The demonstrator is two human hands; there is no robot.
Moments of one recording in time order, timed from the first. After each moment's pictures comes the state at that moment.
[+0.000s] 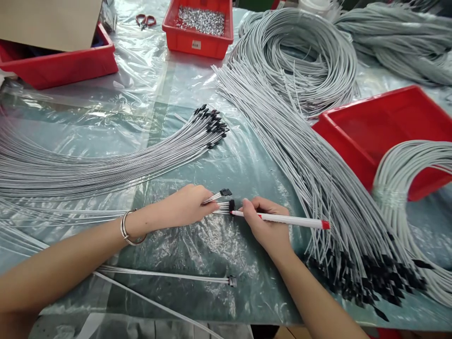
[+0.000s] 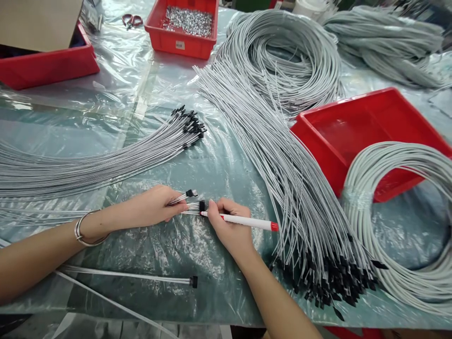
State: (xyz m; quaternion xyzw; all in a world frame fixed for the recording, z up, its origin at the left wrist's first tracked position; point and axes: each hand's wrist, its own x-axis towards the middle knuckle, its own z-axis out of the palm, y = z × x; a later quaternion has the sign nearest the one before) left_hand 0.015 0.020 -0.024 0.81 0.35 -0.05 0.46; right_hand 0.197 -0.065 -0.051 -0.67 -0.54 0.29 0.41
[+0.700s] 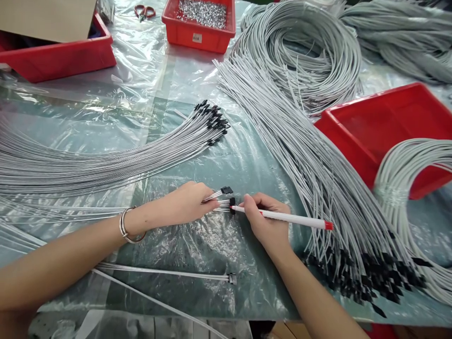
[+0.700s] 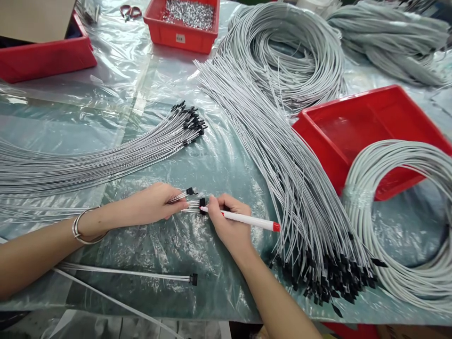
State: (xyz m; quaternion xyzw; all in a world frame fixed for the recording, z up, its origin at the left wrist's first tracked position) left_hand 0.019 0.020 -0.019 0.83 0.35 -0.06 0.42; right_hand 0.193 -0.063 -0.049 -0.68 -0.52 0.28 0.44
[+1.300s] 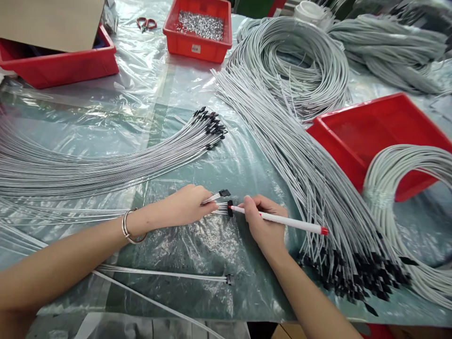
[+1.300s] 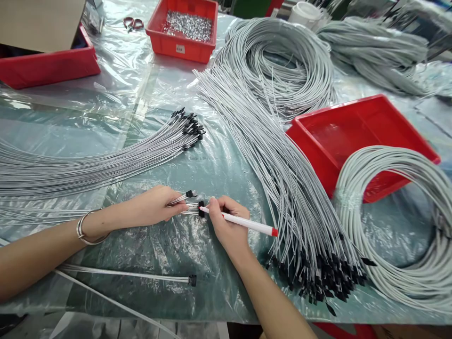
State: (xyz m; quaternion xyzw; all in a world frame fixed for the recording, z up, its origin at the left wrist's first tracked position) left_hand 0.018 0.021 -0.024 0.83 0.35 -0.05 0.43; right_hand 0.191 -0.063 -0.051 -0.67 -0.50 0.27 0.47
